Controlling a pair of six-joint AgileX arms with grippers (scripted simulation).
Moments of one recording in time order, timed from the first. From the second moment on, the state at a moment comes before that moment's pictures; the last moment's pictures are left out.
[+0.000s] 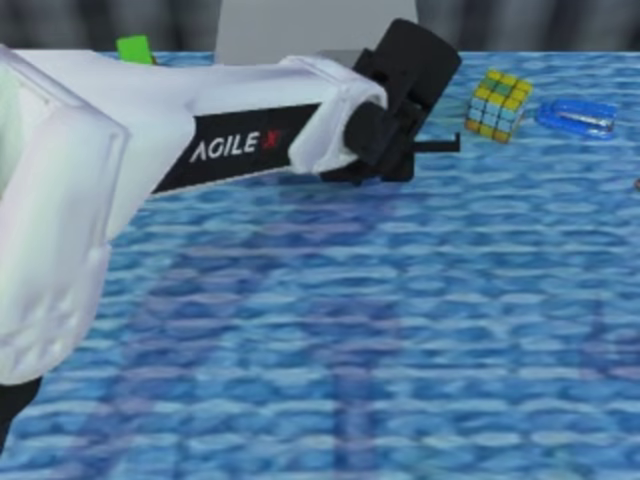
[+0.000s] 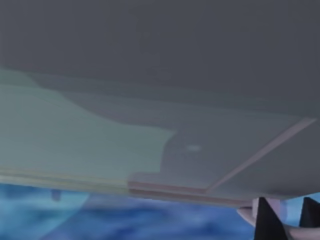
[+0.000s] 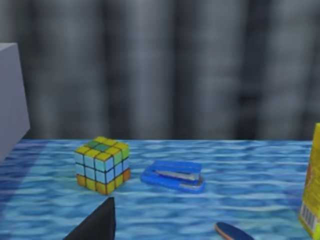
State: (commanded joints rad) left arm -0.72 2.23 1.69 -0.43 -0.40 -0.56; right arm 0.00 0.00 0.00 0.00 0.00 0.00
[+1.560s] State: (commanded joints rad) left arm -0.72 2.18 1.60 -0.37 -0.36 -0.50; right arm 0.00 0.00 0.00 0.00 0.00 0.00
